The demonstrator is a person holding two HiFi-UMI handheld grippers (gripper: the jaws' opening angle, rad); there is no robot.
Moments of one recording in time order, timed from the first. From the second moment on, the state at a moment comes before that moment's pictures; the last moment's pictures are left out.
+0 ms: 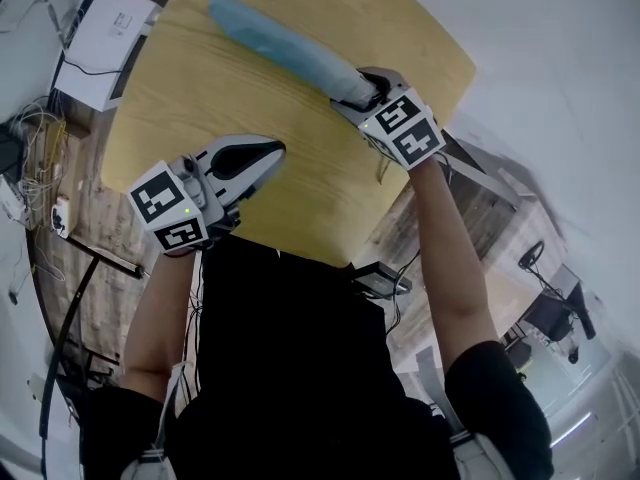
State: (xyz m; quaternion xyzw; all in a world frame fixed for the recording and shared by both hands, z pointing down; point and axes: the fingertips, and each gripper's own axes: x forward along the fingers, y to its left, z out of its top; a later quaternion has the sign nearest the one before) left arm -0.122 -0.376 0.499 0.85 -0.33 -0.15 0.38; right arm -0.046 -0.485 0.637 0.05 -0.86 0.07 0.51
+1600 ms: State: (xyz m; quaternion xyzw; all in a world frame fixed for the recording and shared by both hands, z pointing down) left arm -0.068 -0.311 0.291 0.95 -0.25 -0.11 0.18; right arm 0.114 -0.330 0.263 0.22 -0.96 0.16 -0.04
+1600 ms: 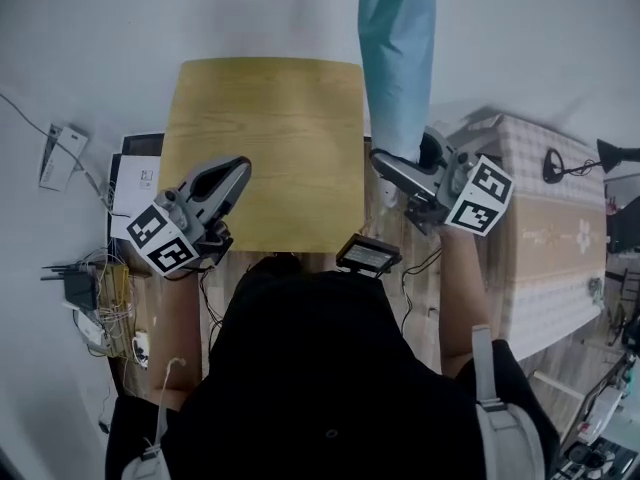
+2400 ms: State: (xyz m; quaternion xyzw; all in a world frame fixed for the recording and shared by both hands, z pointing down) left arm 0.005 -0.105 0.291 0.94 -0.28 -0.06 0.17; right arm 0.188 -0.136 0.273 0.18 -0.96 0.19 -0.14
